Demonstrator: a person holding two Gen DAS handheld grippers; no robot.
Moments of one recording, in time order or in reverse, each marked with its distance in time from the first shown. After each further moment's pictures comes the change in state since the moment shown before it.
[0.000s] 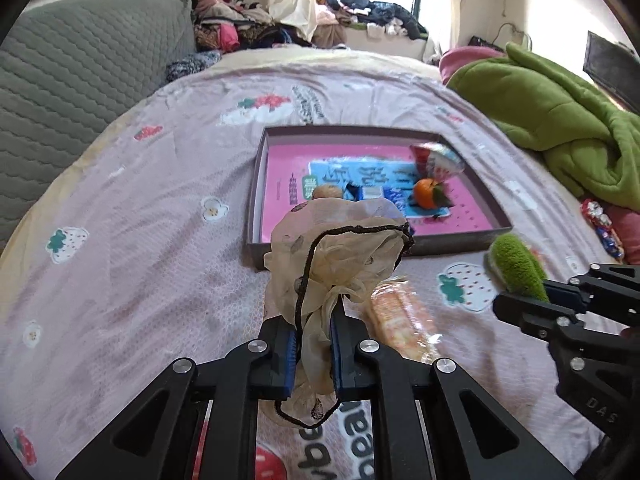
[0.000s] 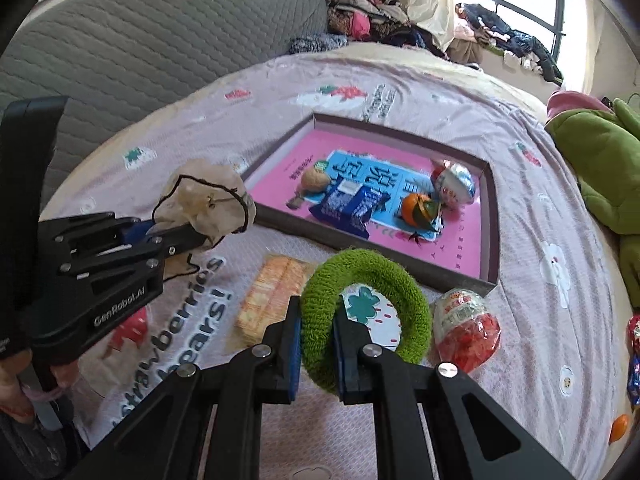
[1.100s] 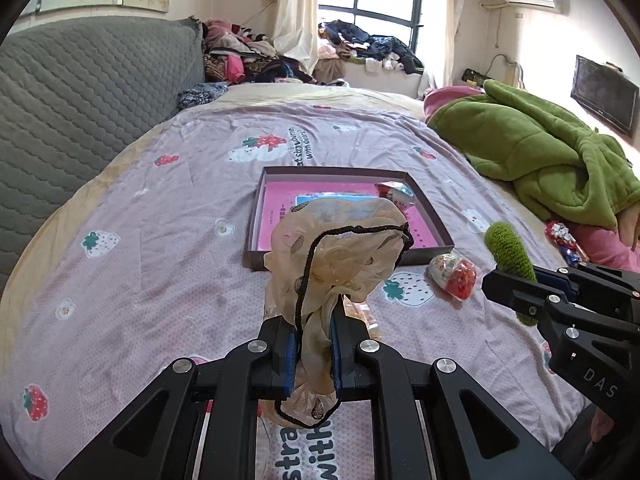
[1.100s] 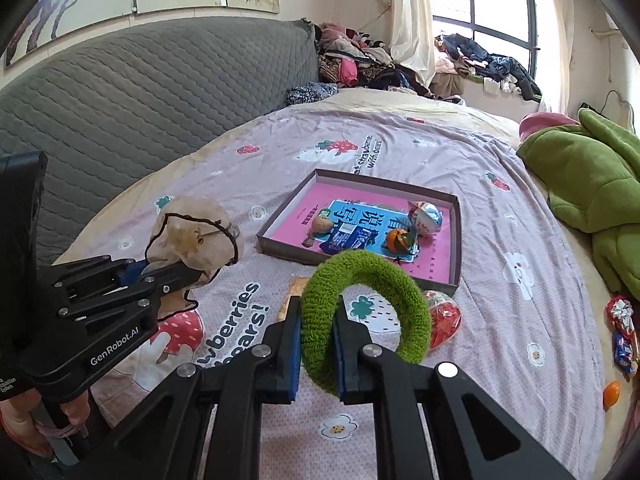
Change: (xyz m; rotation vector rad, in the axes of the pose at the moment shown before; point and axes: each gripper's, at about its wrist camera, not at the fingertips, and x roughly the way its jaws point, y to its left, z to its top) left arm -0.102 -0.020 -0.023 -0.025 -0.113 -0.014; right arm -0.100 0.013 -0.018 0.051 -0.164 -0.001
